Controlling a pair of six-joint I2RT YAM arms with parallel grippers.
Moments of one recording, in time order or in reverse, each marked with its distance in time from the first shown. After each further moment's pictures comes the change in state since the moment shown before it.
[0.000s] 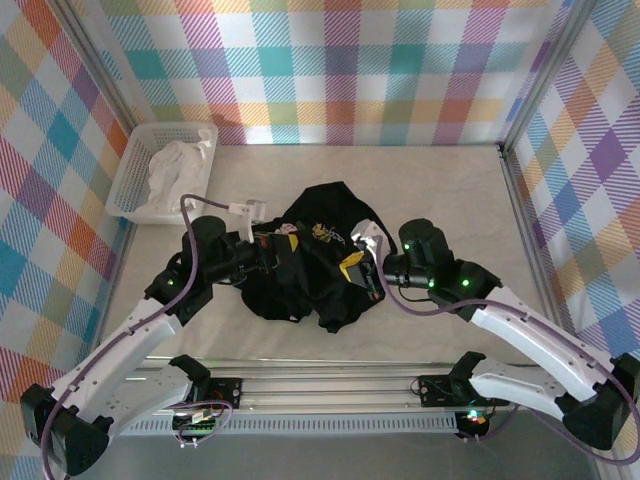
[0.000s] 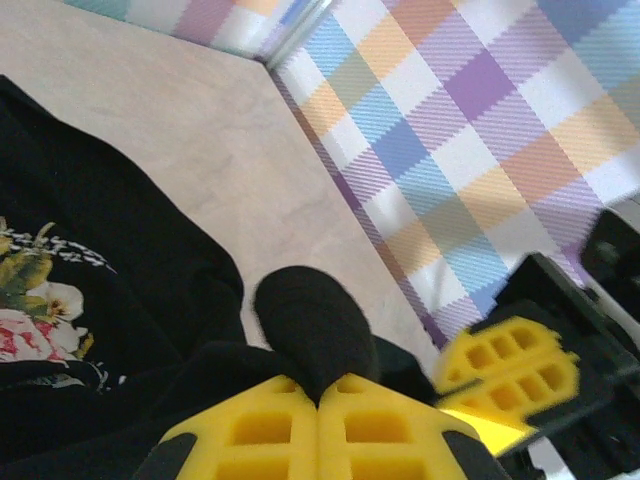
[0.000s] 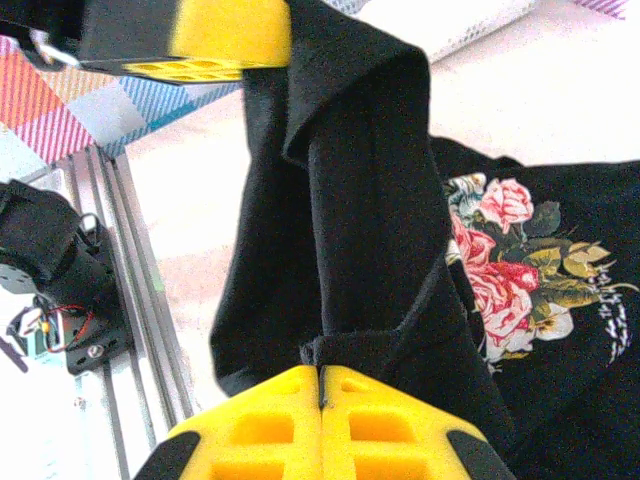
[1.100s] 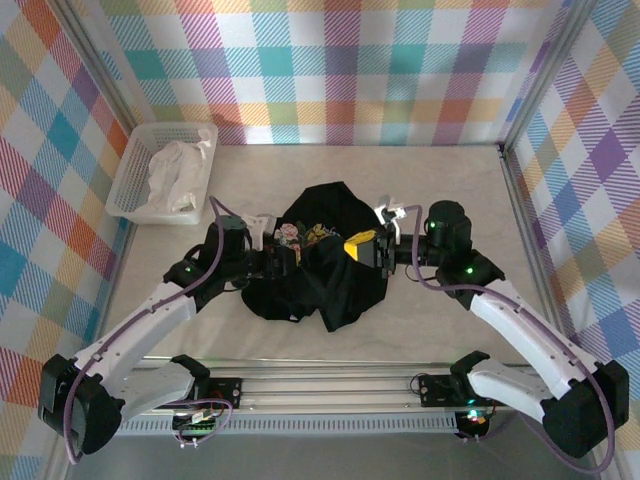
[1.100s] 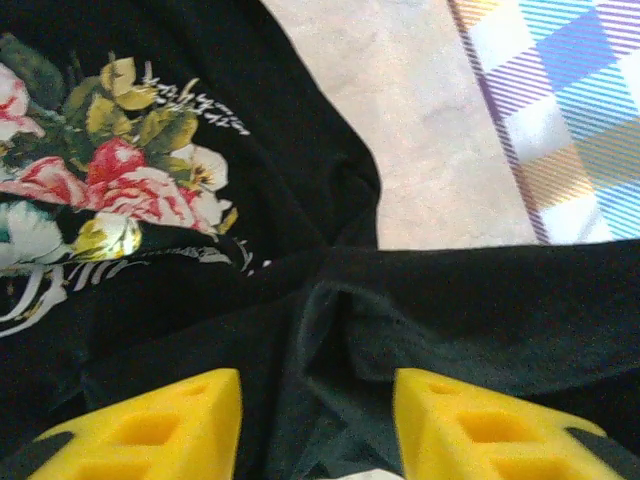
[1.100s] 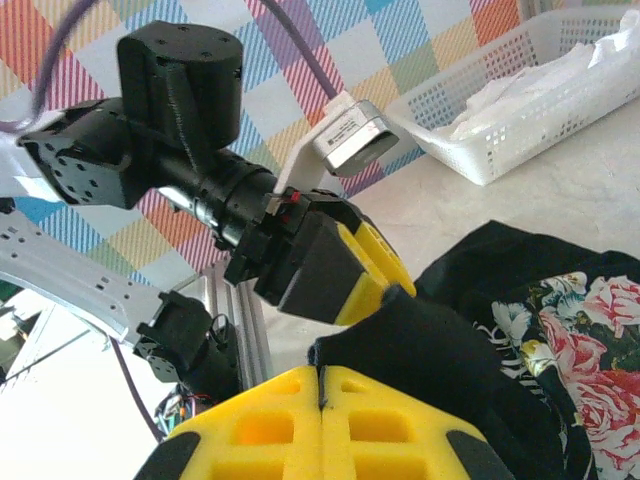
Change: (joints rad) left arm 0.007 0.142 -0.020 -0.192 -0.064 0.111; right arm -0.265 0.060 -0.066 0.354 -0.485 0.223
